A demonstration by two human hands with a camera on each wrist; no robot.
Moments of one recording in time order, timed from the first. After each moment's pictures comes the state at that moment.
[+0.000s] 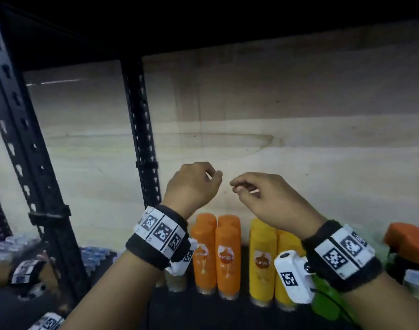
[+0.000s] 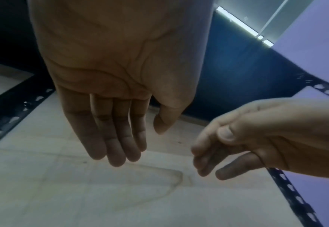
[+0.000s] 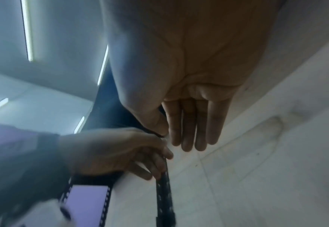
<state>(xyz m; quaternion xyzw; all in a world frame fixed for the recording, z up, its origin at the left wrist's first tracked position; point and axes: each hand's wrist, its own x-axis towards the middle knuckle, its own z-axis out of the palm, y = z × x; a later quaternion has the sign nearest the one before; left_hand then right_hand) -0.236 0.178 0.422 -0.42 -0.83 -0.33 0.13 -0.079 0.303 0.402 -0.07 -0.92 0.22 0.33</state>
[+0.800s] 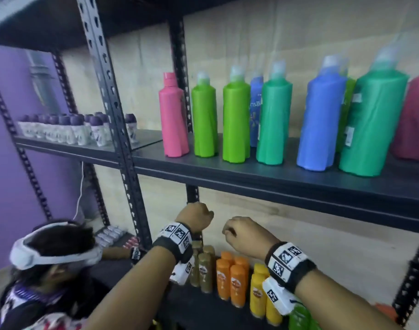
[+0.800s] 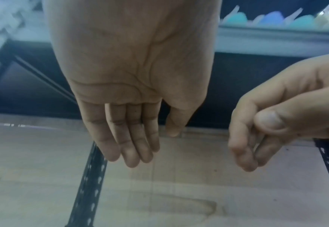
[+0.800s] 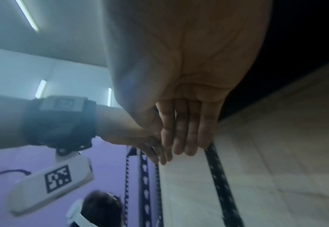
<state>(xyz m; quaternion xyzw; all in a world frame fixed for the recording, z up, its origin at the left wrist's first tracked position) -0.174 0.097 0.663 -0.28 -0.94 -0.16 -0.02 -0.027 0.237 0.654 -0.01 -0.98 0.19 0.08</state>
